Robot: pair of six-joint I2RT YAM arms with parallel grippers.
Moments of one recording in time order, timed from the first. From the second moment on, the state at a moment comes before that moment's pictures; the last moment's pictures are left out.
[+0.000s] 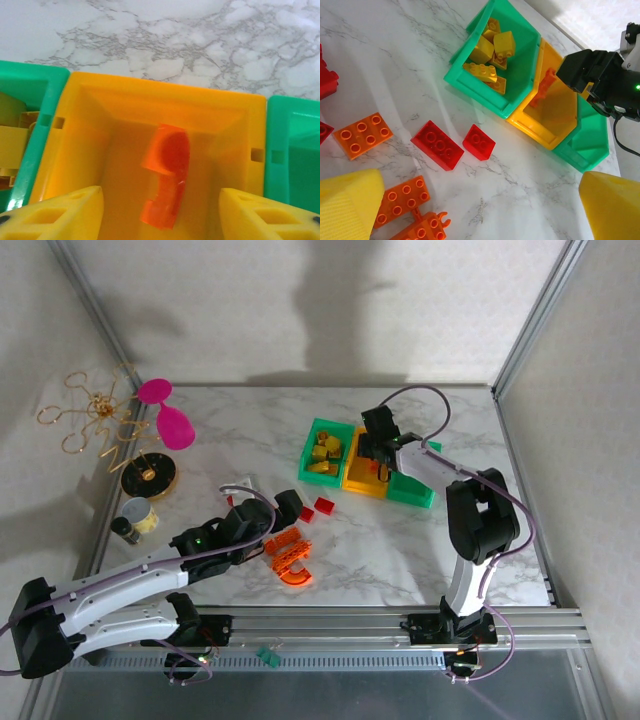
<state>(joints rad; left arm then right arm) -0.92 0.97 0.66 -0.29 -0.48 -1.09 0.47 1.84 1.31 -0.36 0.27 0.41</state>
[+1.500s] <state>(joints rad) -0.92 0.69 0.61 -0.69 -0.47 -1.17 1.22 1.47 0.85 -0.37 -0.09 0.12</state>
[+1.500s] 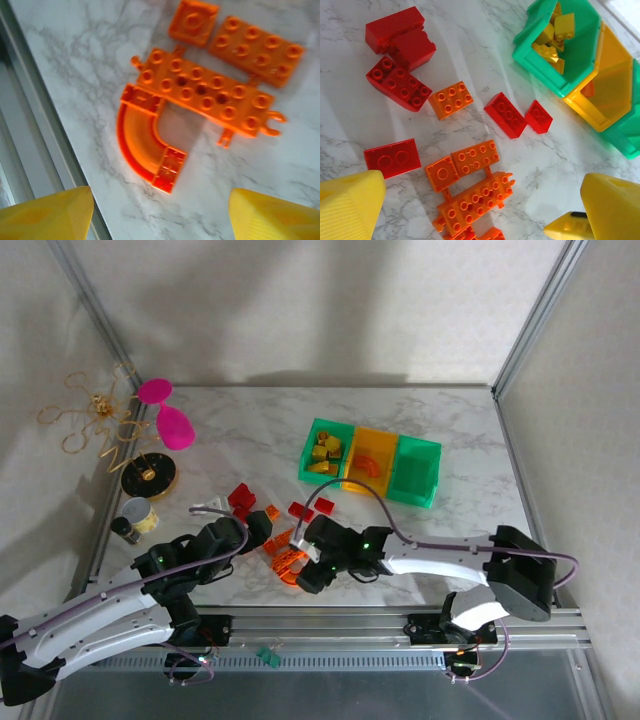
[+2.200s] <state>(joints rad) -0.92 0.62 0.63 -0.78 -0.50 -1.18 1.25 1.72 0.93 -0.26 -0.16 -0.10</state>
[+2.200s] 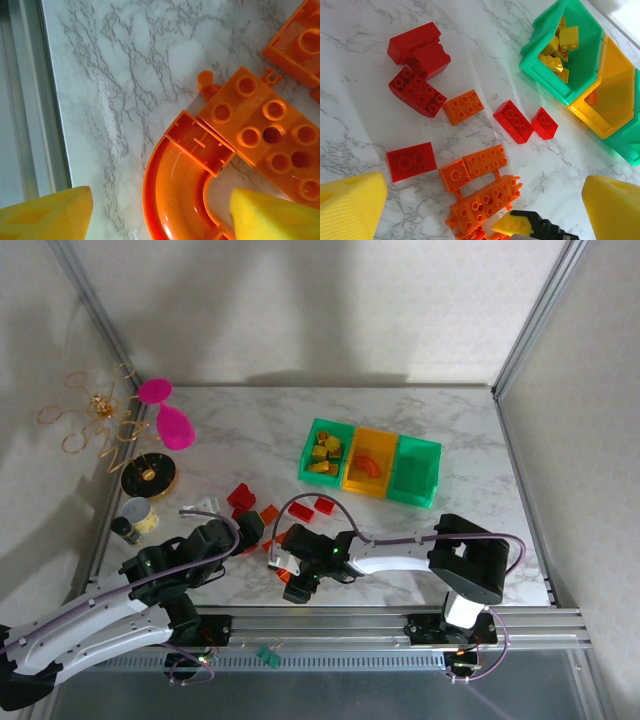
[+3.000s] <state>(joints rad) -0.92 0.59 0.64 -0.79 -0.52 -1.18 1.25 1.78 0.97 -0.26 -0.05 -0.04</state>
